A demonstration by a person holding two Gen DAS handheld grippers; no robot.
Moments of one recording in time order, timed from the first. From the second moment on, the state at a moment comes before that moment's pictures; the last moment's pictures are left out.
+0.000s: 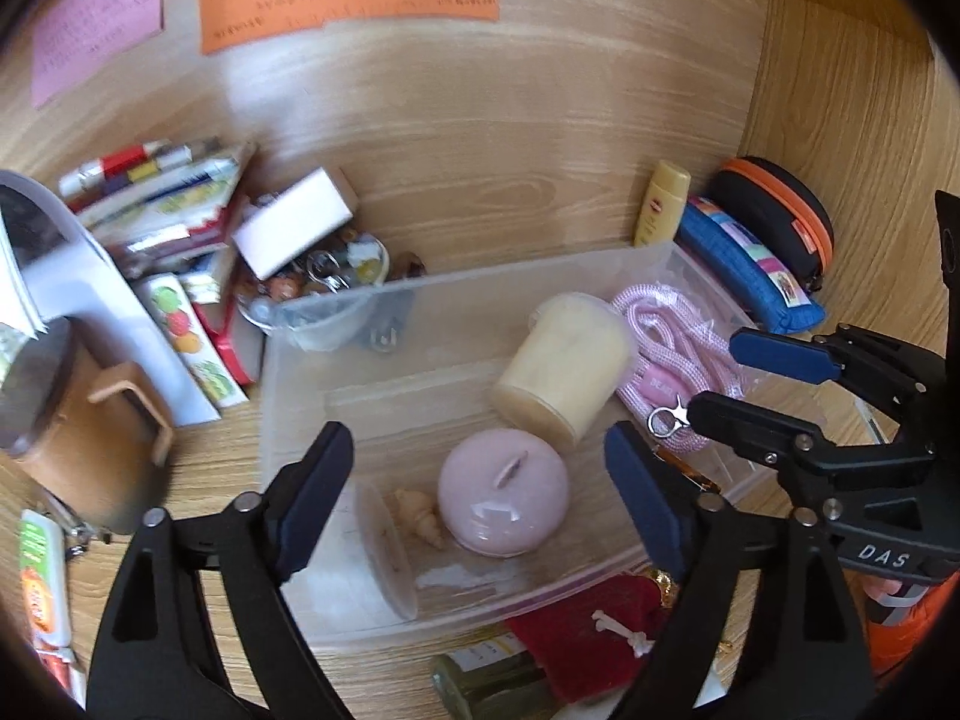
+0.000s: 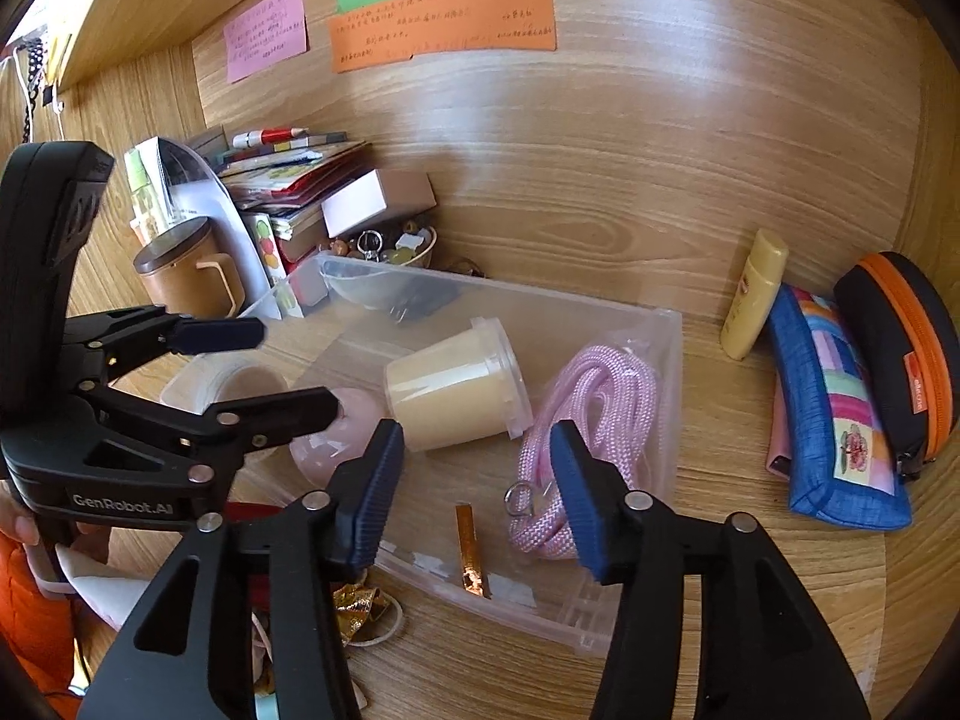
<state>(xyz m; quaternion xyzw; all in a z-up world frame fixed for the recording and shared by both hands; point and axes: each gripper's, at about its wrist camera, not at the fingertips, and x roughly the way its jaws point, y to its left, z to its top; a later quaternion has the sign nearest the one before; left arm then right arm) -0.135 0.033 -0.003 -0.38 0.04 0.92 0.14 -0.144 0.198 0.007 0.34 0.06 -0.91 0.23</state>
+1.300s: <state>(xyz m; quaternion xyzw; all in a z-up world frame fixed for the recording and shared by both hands) 0.012 0.015 0.007 -0.32 0.04 0.94 0.09 -0.040 0.222 0.014 0.32 0.06 -0.92 0.21</state>
